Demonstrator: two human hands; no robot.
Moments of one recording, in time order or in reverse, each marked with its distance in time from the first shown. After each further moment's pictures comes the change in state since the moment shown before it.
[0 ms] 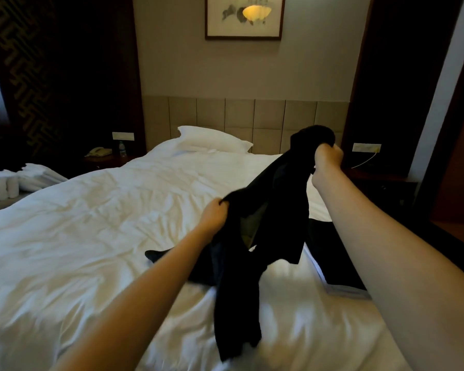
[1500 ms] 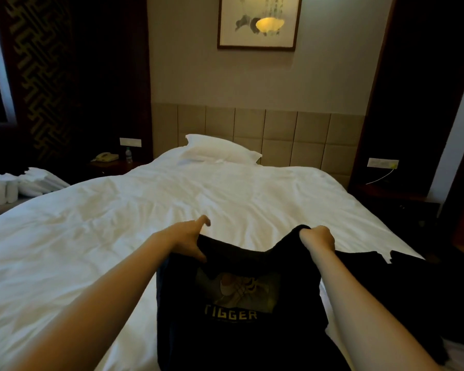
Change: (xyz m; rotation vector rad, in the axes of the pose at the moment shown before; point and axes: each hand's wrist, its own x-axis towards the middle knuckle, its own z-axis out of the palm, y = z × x) left_hand 0.082 -0.048 -0.060 0.830 -0.417 0.112; right_hand 0.076 0.137 0.005 -0.851 -0.011 0.168
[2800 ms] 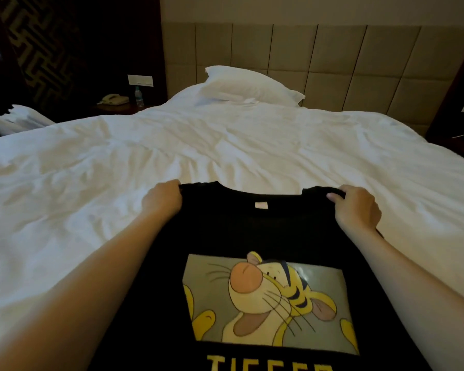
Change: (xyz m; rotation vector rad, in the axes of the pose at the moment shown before) left_hand 0.258 -0.181 0.125 -0.079 0.341 -0.574; right_hand 0.230 0.029 0.248 -0.422 0.151 -0.491
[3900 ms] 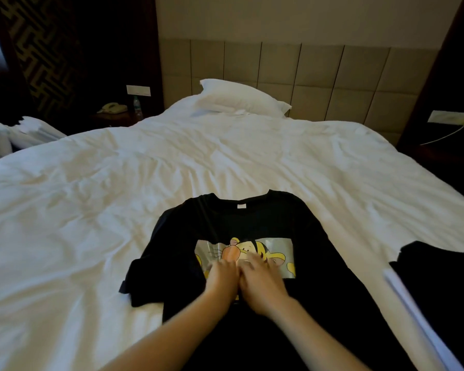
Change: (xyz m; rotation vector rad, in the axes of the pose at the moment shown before) left_hand -0.198 0.062 0.034 0.865 -0.238 0.657; right_hand -0.203 -0.042 -0.039 -0.310 -0.723 -0.536
